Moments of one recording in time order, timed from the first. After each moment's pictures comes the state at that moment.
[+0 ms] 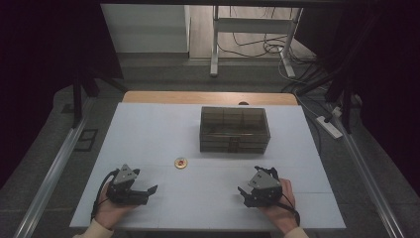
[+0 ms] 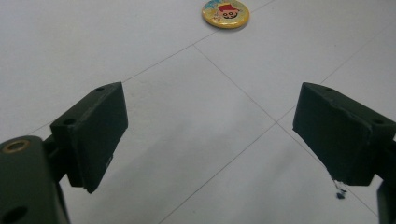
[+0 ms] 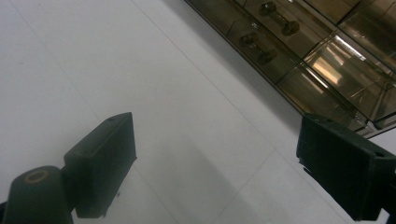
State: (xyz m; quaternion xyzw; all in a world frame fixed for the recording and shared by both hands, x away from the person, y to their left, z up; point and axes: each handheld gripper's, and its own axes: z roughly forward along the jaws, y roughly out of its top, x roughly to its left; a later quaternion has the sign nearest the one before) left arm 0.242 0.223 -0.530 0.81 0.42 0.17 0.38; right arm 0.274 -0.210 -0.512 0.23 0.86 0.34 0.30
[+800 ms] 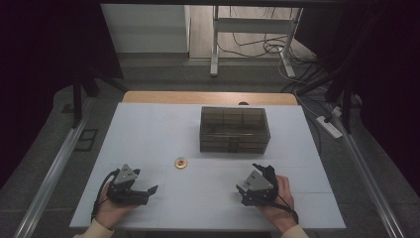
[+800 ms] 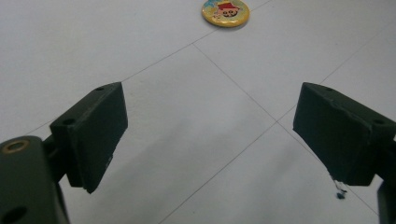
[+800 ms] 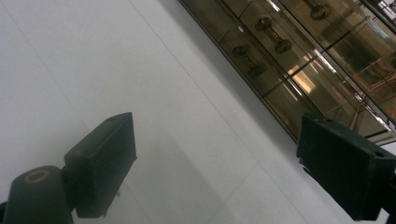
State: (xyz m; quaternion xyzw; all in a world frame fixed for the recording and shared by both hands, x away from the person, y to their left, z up) left arm 0.243 0.222 -0.531 0.81 0.42 0.17 0.38; right arm 0.274 -0.198 -0.509 0.20 0.87 0.30 0.34
